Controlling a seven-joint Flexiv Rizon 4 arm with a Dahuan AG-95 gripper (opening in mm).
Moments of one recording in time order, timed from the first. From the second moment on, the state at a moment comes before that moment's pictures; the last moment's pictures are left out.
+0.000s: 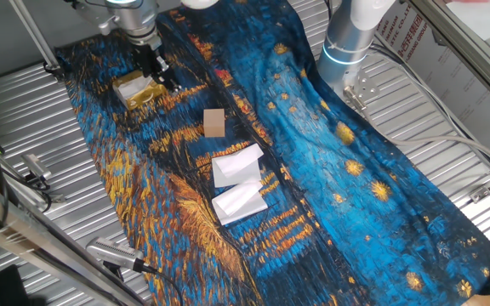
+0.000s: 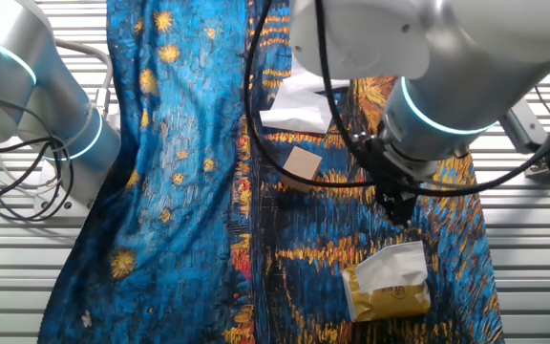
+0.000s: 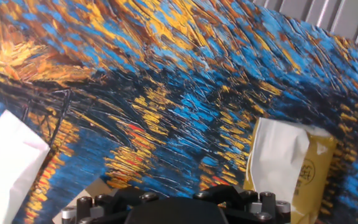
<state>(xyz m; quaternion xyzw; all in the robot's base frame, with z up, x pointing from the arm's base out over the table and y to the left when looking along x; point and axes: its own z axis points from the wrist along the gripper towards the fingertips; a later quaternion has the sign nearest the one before) 0.515 -0.110 0.157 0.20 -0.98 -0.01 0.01</state>
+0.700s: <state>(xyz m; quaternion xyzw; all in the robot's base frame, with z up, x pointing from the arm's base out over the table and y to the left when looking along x) 0.514 -0.111 0.156 0.28 -0.96 -0.02 0.01</state>
